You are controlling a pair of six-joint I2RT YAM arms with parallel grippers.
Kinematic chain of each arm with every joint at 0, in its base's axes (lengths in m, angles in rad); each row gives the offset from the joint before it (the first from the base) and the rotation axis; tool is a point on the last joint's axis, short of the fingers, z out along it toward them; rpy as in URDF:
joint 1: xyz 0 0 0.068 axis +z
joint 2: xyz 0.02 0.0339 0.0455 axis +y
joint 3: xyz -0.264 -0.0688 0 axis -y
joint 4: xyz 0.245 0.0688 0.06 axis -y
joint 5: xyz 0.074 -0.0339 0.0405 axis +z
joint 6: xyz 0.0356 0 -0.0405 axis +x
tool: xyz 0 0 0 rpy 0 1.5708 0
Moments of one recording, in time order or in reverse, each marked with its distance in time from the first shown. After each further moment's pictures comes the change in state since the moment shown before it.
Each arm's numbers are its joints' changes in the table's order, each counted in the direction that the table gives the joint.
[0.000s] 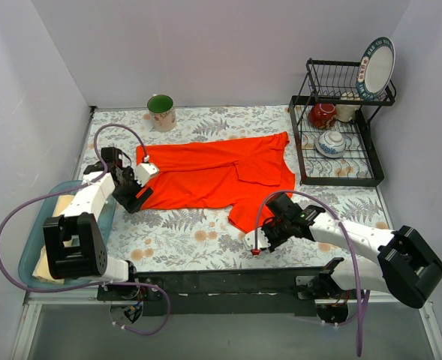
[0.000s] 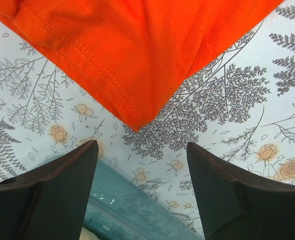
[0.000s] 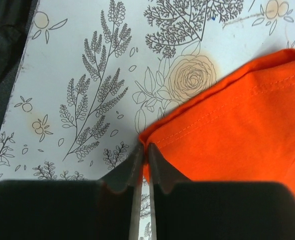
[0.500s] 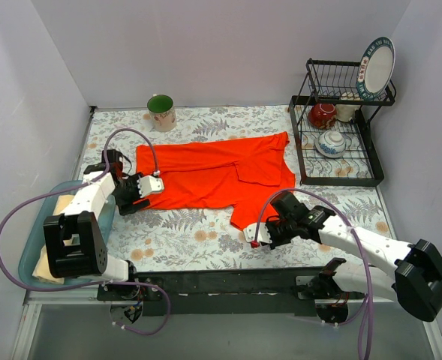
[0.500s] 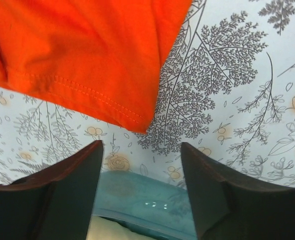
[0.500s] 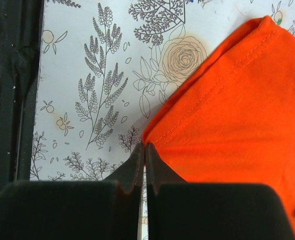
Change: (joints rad) left arm 0.005 0.018 -0.003 -0.070 -0.047 0.459; right arm 0.002 -0.117 0.020 -0.094 -0.031 0.211
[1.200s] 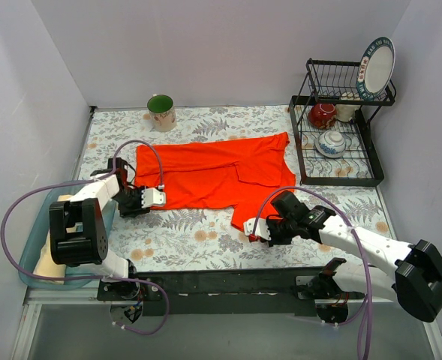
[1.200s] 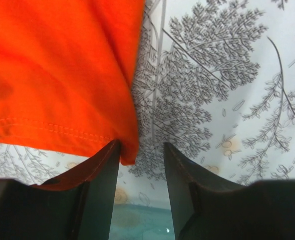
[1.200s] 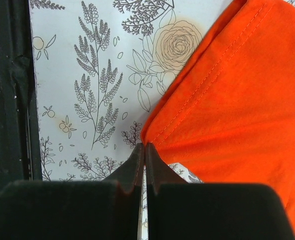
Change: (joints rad) left arm 0.000 0.100 -0.071 0.067 0.002 0.221; right arm -0.004 -0.007 0.001 0.000 -0.033 0.167
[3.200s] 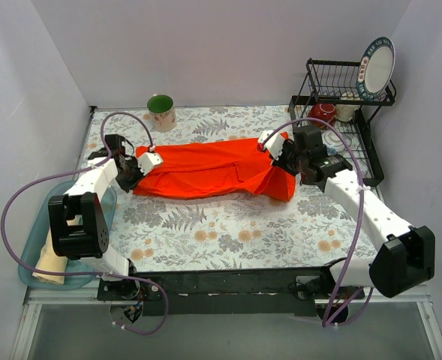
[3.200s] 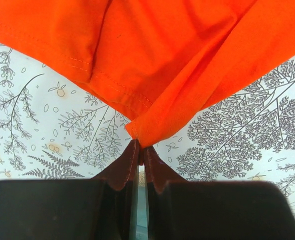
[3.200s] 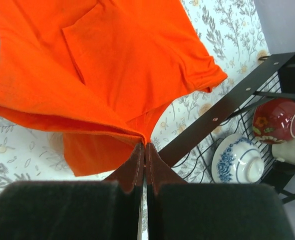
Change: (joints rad) left arm -0.021 0.057 0.219 0.068 0.034 -0.515; right arm -0.359 0.195 0.517 0.069 -0.253 0.174
